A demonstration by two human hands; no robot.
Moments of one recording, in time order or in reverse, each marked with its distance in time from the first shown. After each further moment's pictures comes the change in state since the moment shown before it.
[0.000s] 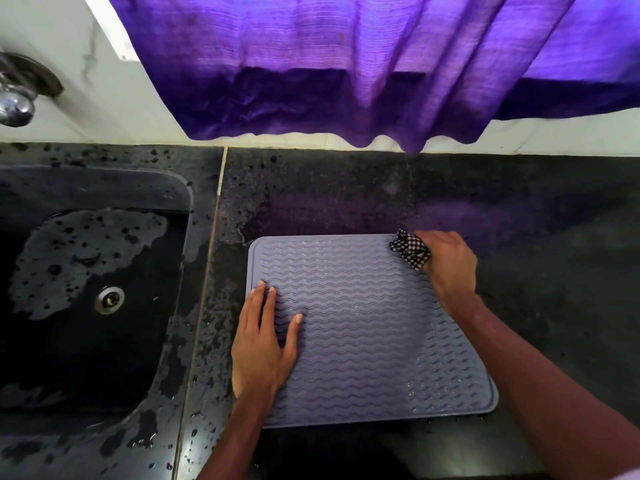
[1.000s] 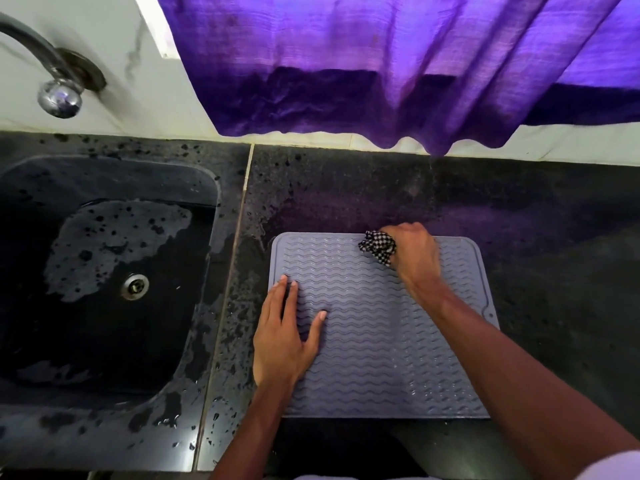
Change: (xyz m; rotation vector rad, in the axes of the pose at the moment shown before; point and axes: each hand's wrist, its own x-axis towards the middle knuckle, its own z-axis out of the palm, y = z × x) left_hand -0.001 -0.003 0.003 -0.009 0.007 -0.009; right_hand 0.017 -0.094 0.005 -0.003 -0.136 -0.104
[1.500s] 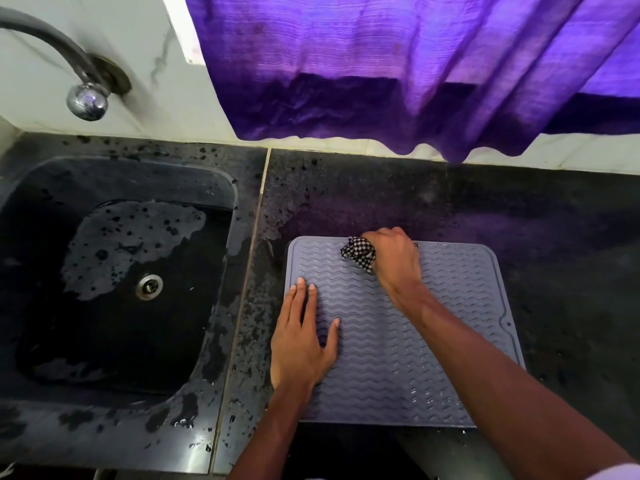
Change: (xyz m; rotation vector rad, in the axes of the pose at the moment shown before) left_hand 0.000 0.002 -0.004 0.042 -0.060 0.028; right_hand 0.005 -0.060 0.007 -0.042 -0.055 -0.072
